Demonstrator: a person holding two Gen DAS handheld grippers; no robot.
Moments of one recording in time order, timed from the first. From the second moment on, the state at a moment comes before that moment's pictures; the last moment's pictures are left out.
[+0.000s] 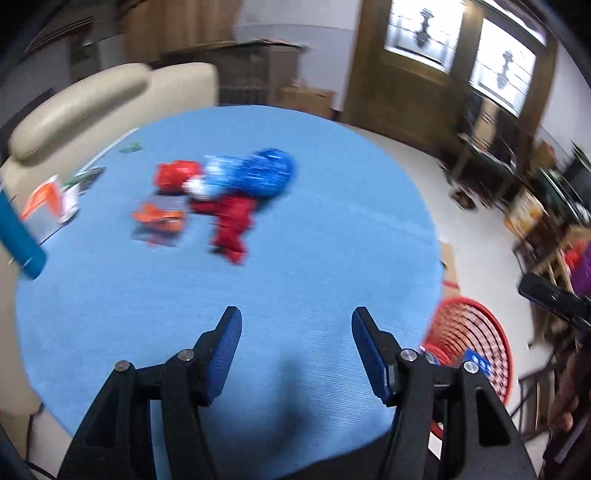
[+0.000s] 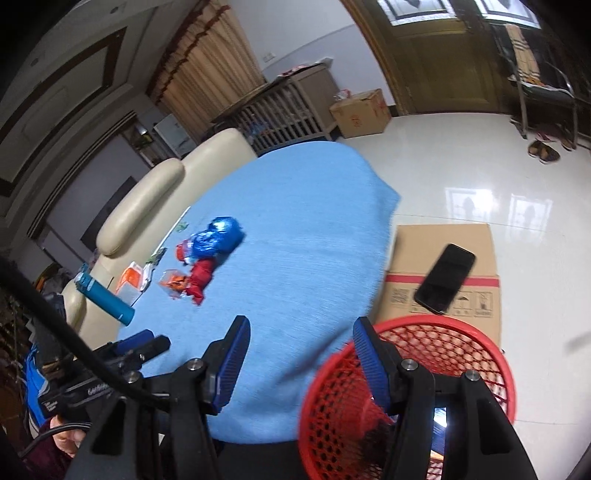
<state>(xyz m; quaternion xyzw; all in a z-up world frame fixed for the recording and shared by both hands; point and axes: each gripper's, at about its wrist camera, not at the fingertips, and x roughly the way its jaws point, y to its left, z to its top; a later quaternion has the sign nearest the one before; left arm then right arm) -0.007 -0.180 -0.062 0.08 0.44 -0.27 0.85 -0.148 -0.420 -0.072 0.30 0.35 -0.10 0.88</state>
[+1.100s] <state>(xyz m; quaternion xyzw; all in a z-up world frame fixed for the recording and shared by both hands) 0.124 -0.023 -0.106 0.01 0.47 -0.11 0.88 0.092 -0.316 -0.122 0.30 0.46 0.02 0.84</state>
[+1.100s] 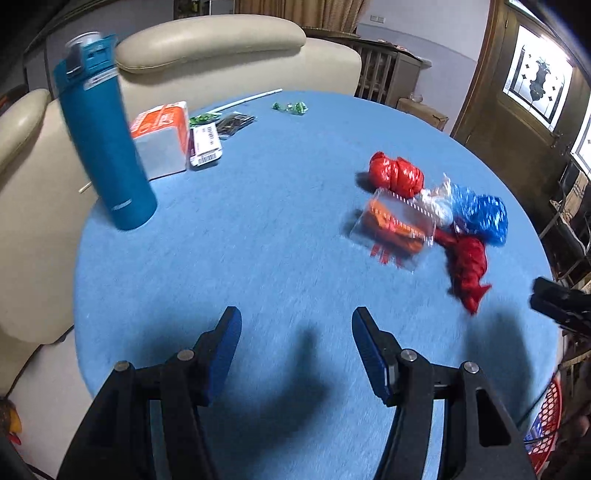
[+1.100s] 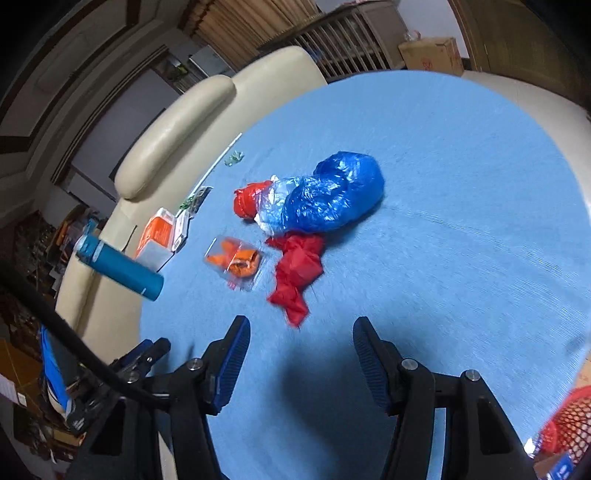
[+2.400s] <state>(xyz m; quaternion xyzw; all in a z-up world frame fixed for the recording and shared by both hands) 0.246 -0.134 -0.131 -0.06 0.57 -0.10 0.81 0.058 -0.301 -0.136 0.22 0.42 0.05 0.88</state>
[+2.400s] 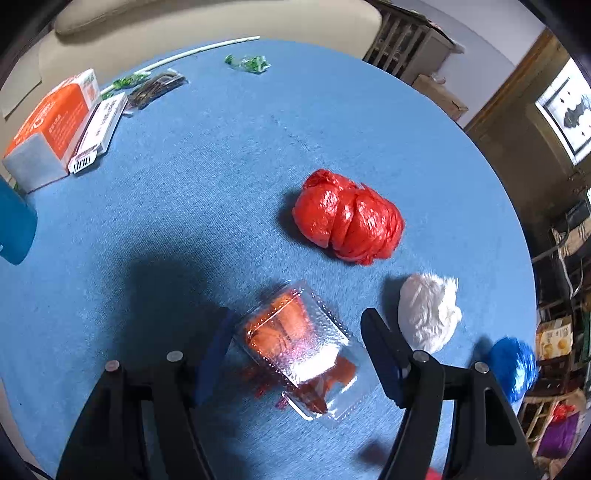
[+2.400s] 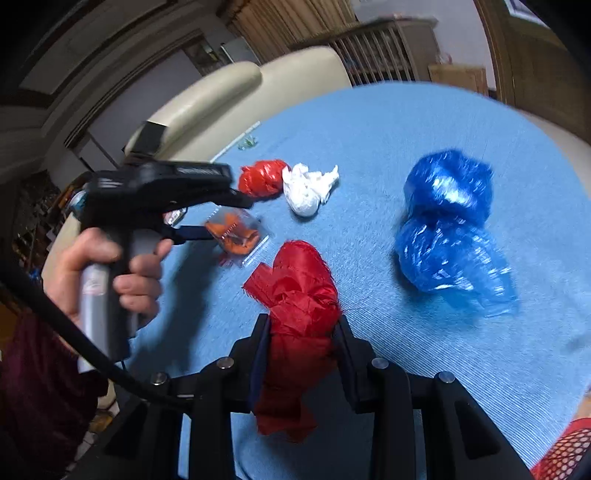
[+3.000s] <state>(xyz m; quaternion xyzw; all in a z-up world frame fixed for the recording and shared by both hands) 0.154 -0.115 -0.063 0.06 0.46 -0.20 0.86 0.003 -0.322 -0.115 0.22 0.38 0.02 0.90</state>
